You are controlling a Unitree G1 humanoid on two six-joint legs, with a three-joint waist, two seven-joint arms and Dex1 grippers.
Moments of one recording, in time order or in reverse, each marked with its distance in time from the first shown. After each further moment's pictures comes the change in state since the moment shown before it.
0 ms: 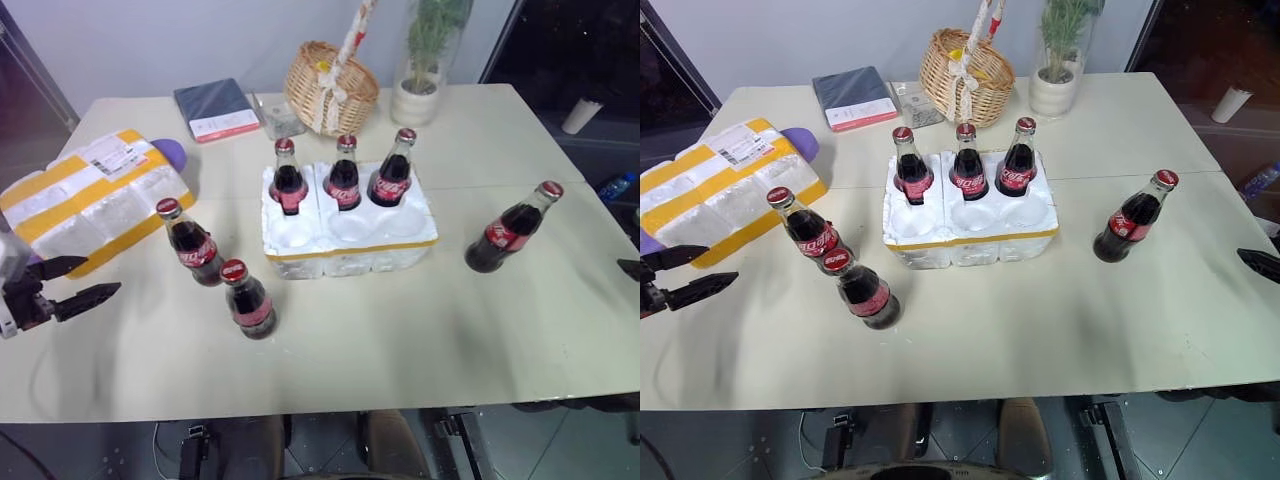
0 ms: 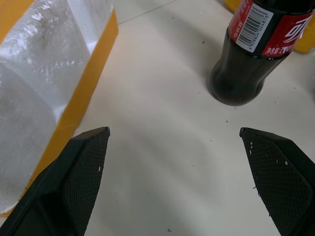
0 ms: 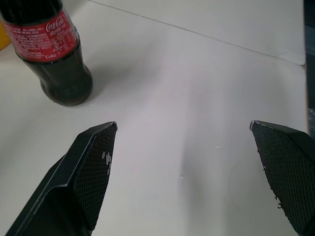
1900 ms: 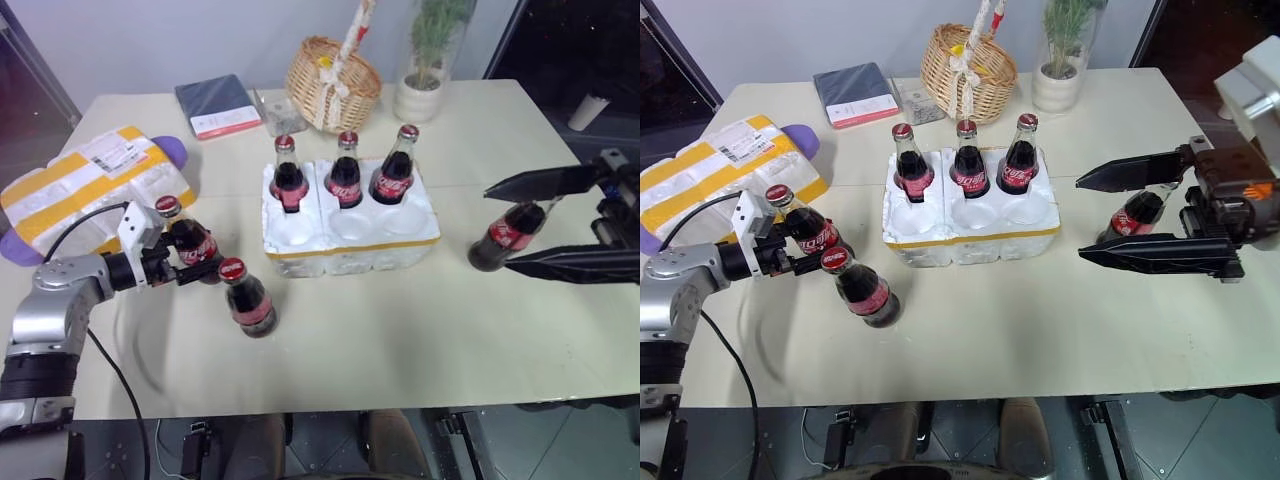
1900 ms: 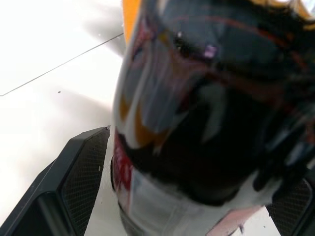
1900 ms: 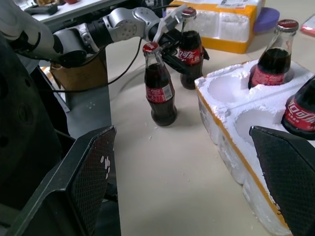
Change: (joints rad) left arm -0.435 -0.251 -0.435 0.076 0.085 -0.071 0.019; right arm -0.445 -0.182 0.201 -0.893 0.785 0.812 0.037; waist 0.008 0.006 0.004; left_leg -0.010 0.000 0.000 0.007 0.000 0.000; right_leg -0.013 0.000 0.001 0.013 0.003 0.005
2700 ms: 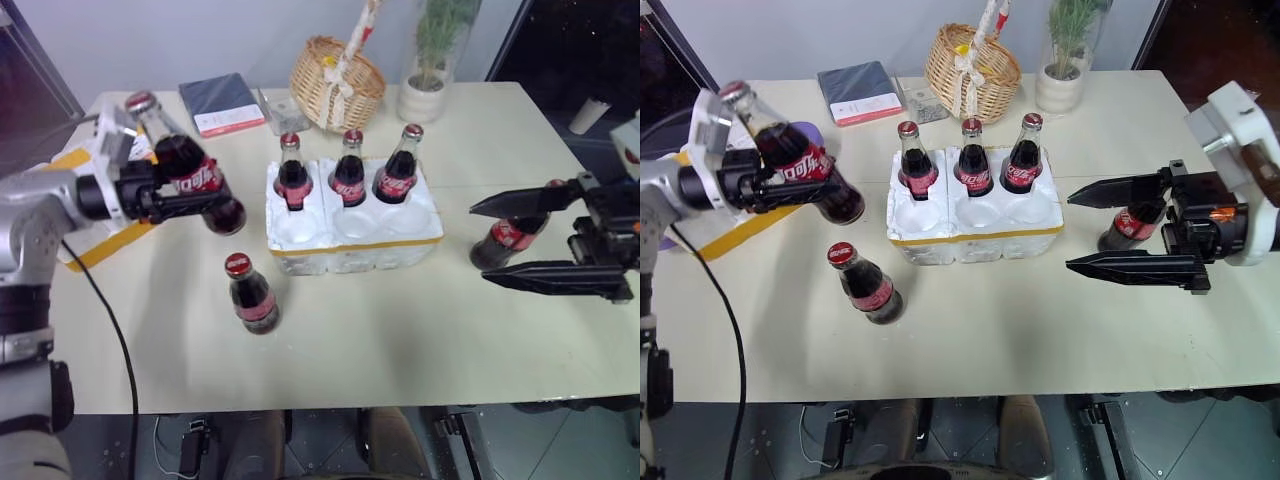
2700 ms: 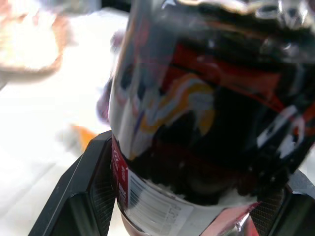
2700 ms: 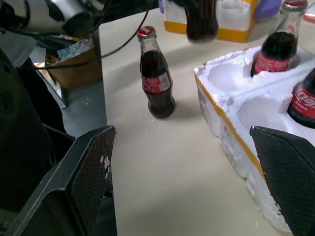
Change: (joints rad) left arm -0.435 0.110 -0.048 -0.036 -0.193 0.331 -0.197; right arm 0.104 0.067 -0.004 -0.051 -0.060 -0.054 -0.029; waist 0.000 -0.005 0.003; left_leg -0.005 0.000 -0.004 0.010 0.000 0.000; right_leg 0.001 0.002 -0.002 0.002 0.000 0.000
